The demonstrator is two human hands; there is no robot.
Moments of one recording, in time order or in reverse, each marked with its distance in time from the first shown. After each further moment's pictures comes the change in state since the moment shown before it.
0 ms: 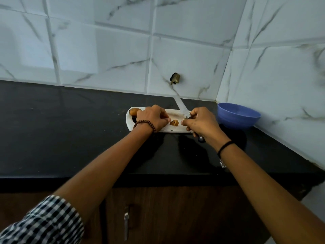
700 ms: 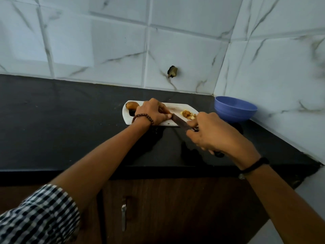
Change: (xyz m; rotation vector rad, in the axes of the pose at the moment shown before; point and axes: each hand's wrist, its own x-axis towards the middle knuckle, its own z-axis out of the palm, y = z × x) left_hand 0.002 -0.002 0.006 -0.209 -0.060 -0.004; right_hand -0.072 -0.015 -0.038 -0.520 -0.269 -0.149
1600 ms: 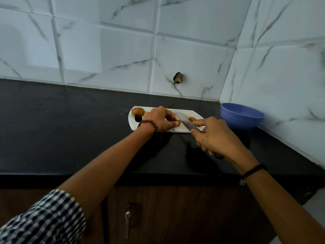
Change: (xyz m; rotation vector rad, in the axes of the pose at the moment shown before) left_hand 0.001 0.001 -0.001 0.077 -0.077 0.080; right_hand 0.022 0.017 0.015 0.269 0.125 -0.011
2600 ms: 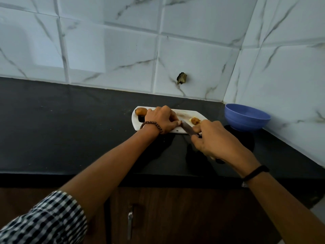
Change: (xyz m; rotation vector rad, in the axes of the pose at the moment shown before) left_hand -0.006 0.007 -0.002 0.180 0.100 -0.005; right_hand -0.005 -0.025 0.003 -0.302 -0.071 0.018
